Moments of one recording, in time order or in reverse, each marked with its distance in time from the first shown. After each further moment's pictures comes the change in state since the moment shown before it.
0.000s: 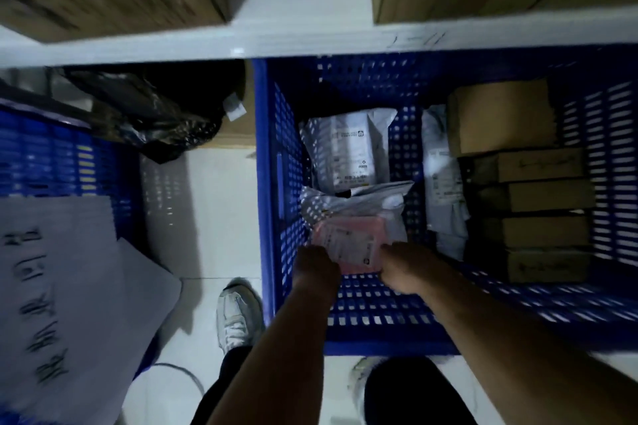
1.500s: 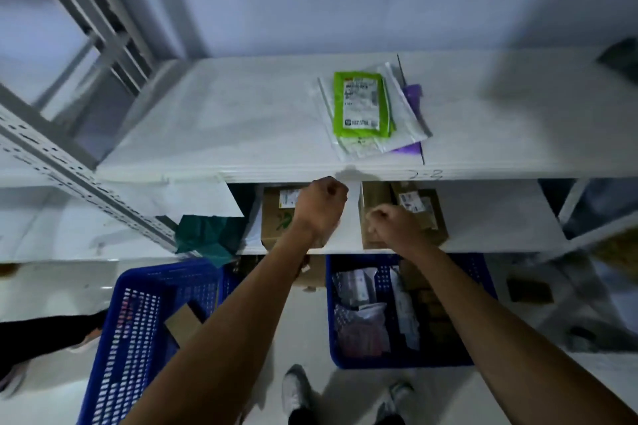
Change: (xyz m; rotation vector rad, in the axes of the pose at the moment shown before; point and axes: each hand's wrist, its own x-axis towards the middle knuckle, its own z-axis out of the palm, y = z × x) left_hand -0.582 -0.124 -0.440 -1.077 0.929 0.177; right_hand -0.578 -0.189 -0.347 0.880 0.842 -0.213
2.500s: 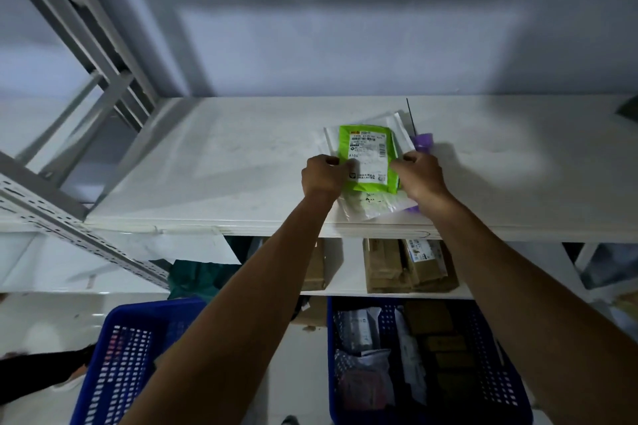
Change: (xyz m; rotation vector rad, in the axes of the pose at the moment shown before) left_hand 0.155 0.055 -0.024 -0.230 0.216 -0.202; right_hand 0.139 -0.114 -0.085 0.147 0.364 0.005
